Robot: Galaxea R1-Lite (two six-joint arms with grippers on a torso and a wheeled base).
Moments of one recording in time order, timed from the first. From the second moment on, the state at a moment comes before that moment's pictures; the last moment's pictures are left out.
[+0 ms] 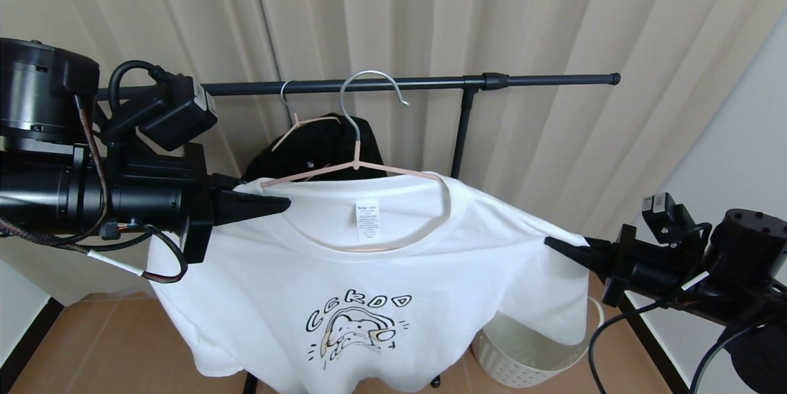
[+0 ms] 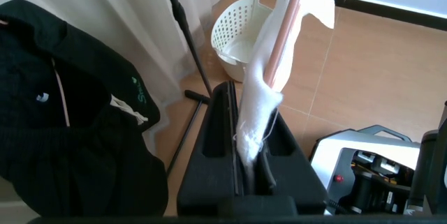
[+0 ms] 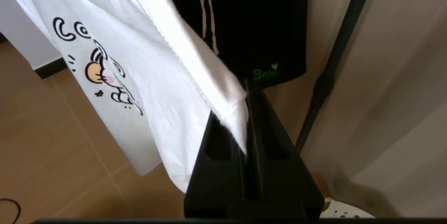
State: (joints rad) left arm -0.23 1.46 -1.06 0.12 -0.66 0.62; right arm 0.01 1.94 -0.34 -1.47 0.87 -0.08
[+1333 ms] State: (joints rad) left arm -0.18 1.46 -1.02 0.11 -0.66 0.61; right arm 0.07 1.81 -0.24 -1.50 0.87 -0.13
